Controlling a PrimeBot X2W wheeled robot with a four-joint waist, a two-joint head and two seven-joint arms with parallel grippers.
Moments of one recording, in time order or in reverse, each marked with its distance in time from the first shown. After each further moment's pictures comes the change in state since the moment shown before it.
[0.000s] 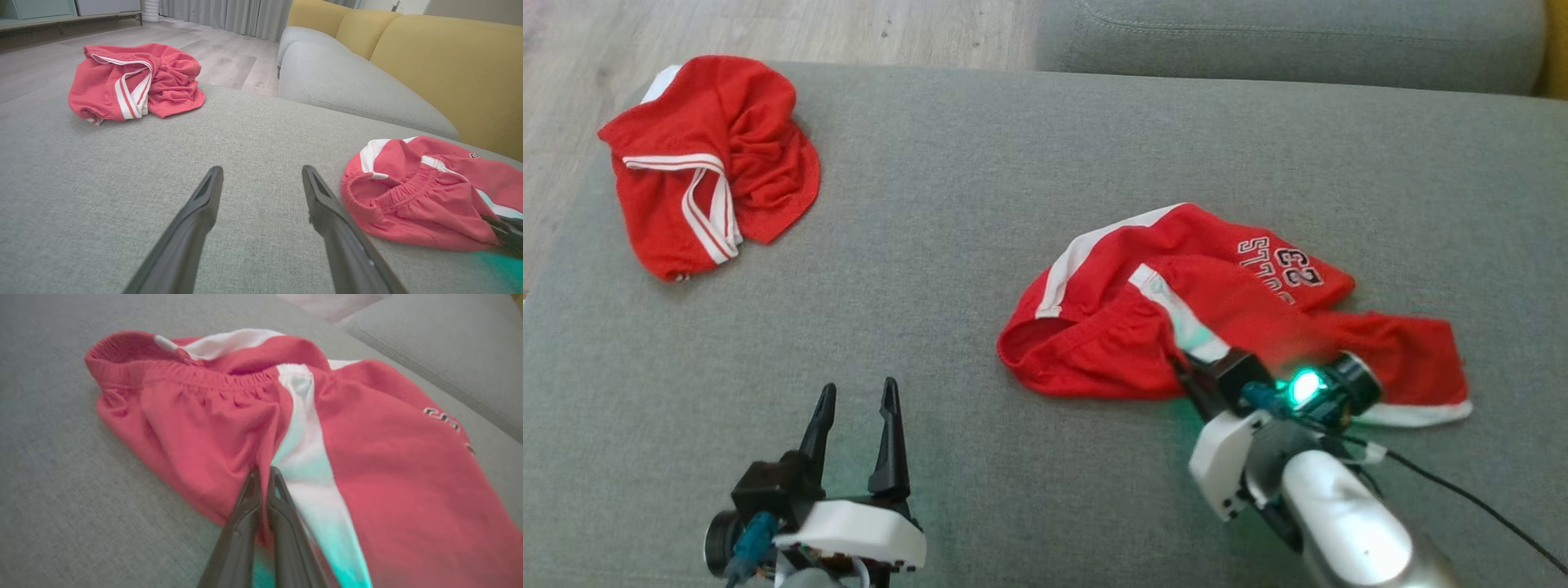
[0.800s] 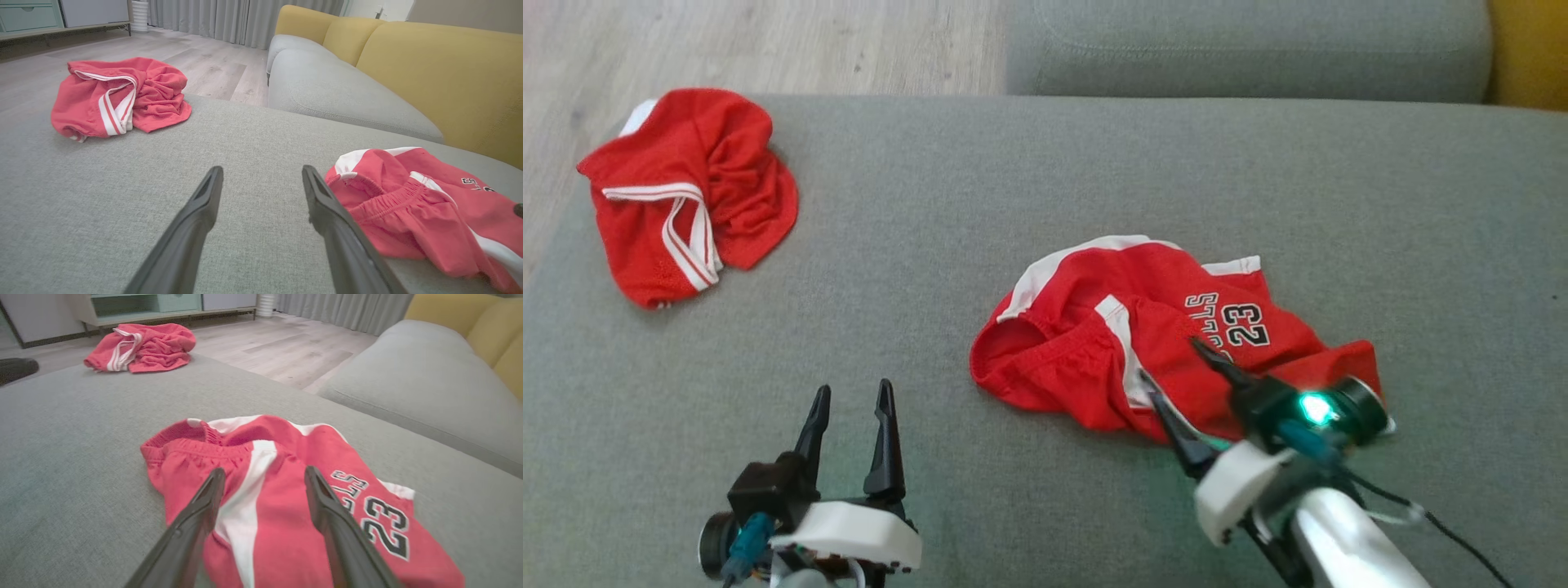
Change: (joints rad) left arm 0.000 0.012 -0.004 0.000 -0.007 0.012 0.000; right arm 0.147 0.005 -0.006 -0.263 0.082 0.000 -0.077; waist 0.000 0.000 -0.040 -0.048
